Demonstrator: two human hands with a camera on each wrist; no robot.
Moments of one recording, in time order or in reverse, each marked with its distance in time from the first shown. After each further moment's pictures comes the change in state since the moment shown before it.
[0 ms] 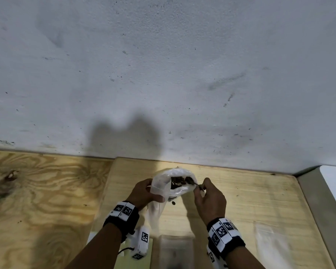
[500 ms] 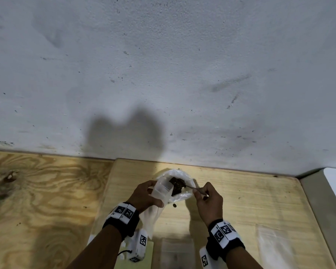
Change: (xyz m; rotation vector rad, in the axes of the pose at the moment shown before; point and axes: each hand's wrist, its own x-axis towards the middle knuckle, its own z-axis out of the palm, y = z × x) left_hand 0.004 -0.001 -0.006 0.114 -0.069 0.021; right_hand 0.006 0.018 0.023 0.337 -0.039 0.244
